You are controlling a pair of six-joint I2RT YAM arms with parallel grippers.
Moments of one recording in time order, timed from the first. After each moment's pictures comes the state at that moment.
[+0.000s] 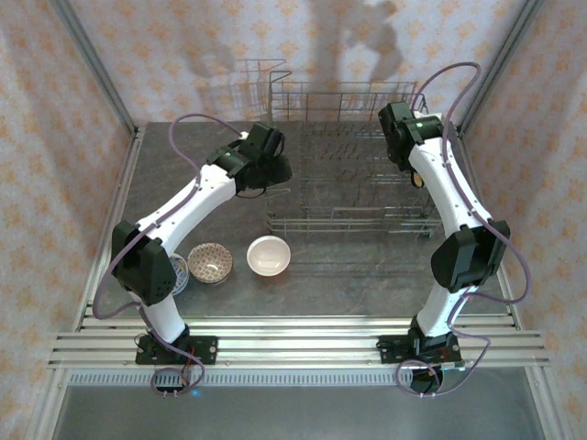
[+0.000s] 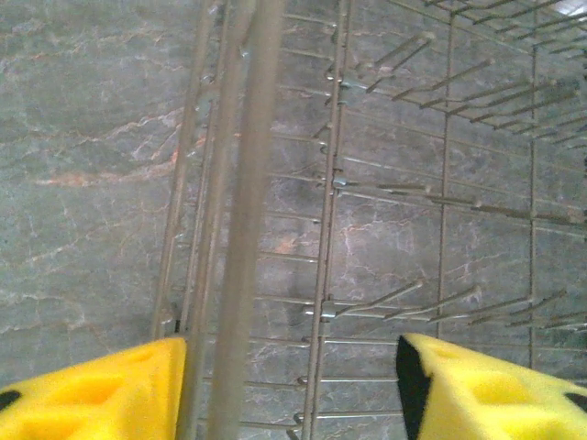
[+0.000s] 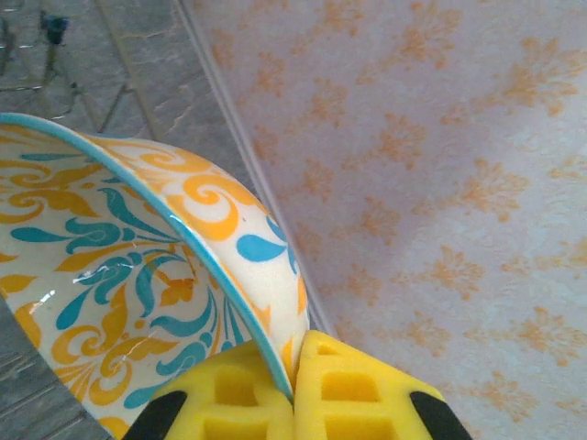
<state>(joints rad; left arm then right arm) -0.51 1.74 1.65 -0.80 -0.13 -0.75 0.24 1.76 1.85 -1.37 0.94 0.37</state>
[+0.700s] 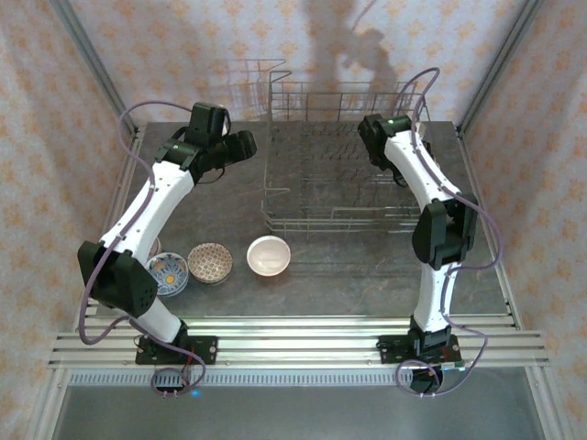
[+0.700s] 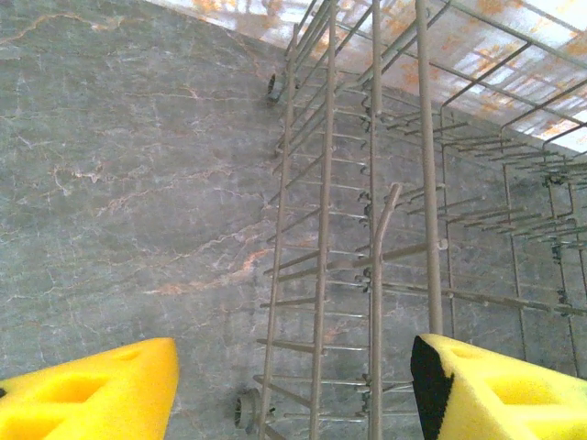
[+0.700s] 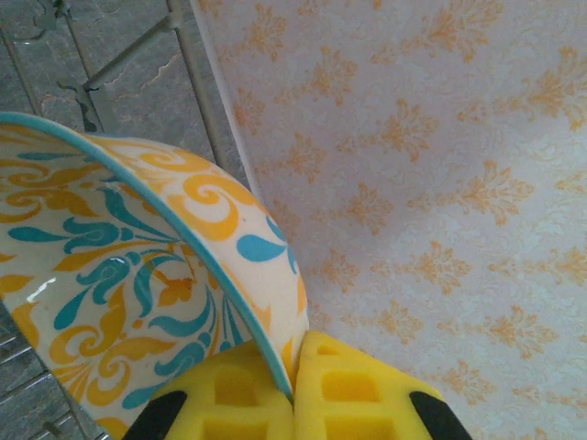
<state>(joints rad) -0.26 1.60 1.60 -0.72 0.01 -0.55 0.28 2.01 1.96 -1.54 1.02 0.48</state>
